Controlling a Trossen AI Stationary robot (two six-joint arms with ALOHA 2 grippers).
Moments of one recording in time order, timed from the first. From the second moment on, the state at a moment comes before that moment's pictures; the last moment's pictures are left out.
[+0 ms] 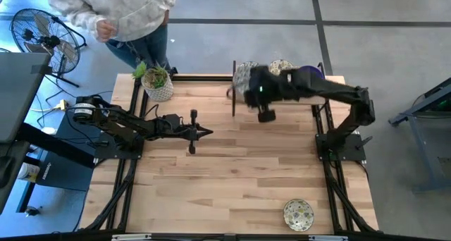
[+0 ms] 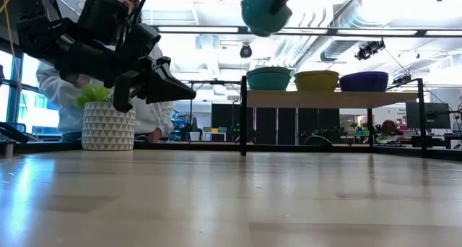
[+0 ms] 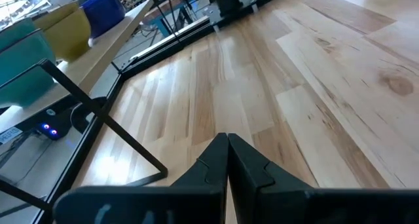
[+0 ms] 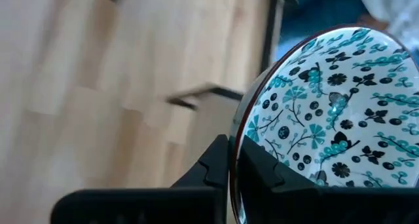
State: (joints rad) left arm 0.09 1.46 0.32 0.94 -0.01 0.50; right arm -0.14 1.64 1.90 -1.21 0.28 -0.51
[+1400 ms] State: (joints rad) left arm 0.09 1.46 0.32 0.94 -0.01 0.50; right arm -0.52 1.81 1.90 -1.19 0.05 -0.70
